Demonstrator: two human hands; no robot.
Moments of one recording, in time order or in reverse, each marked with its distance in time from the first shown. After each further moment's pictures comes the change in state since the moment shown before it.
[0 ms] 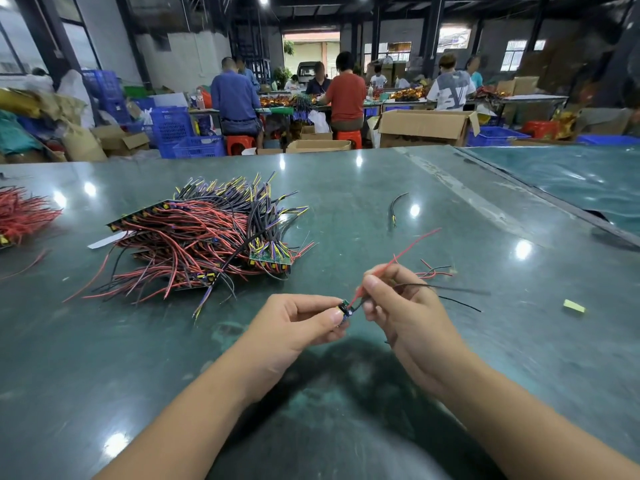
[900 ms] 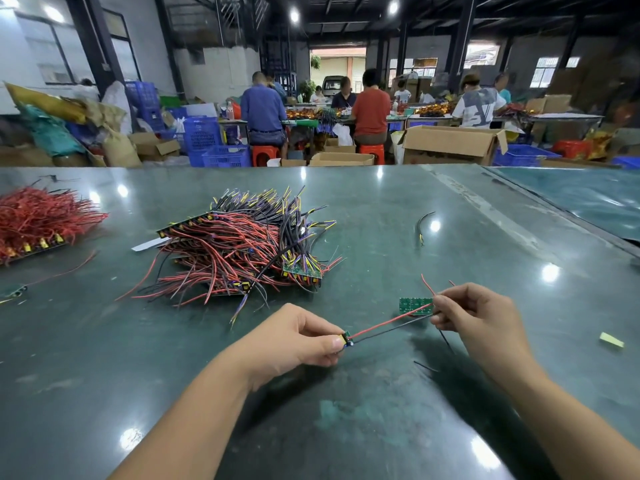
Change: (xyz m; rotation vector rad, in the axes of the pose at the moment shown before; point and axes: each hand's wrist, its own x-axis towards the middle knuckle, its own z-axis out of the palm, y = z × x) left_hand -0.001 0.013 -0.042 0.273 -0.103 -0.207; right_hand 0.028 -0.007 -0.056 -0.601 0.229 -0.129
